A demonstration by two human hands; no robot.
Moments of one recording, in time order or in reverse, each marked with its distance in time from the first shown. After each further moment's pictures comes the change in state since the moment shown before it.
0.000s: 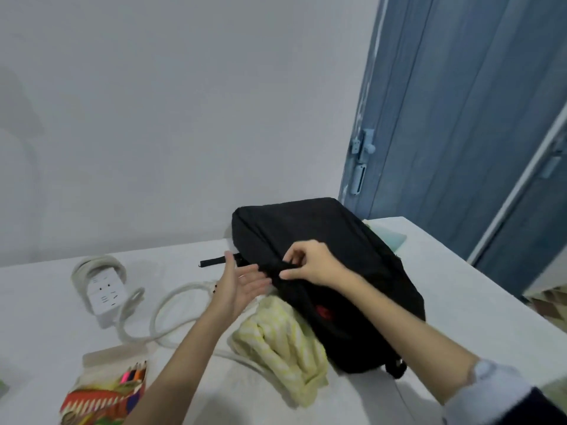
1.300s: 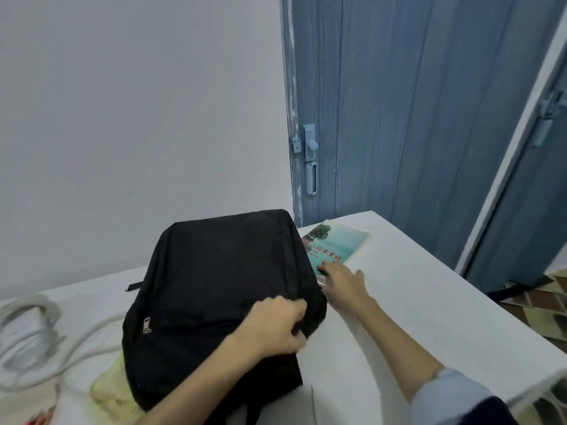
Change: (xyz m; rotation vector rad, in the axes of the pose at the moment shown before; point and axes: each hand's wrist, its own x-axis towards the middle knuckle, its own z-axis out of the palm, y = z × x) left_hand -0.013 -0.075 0.178 1.933 -0.368 0.592; right_hand -0.014 0.226 -0.054 -0.365 0.070 0.254
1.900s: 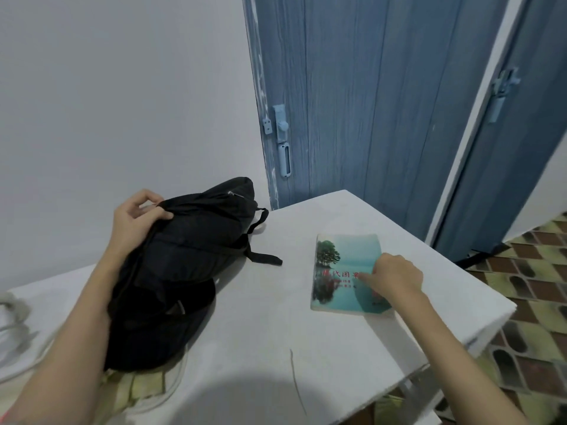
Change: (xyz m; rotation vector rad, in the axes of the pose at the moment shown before) left_hand -0.016 -0.122 -0.099 -1.002 0.715 -0.214; right_hand -0.102 0.052 -0.070 -0.167 0.085 0.490
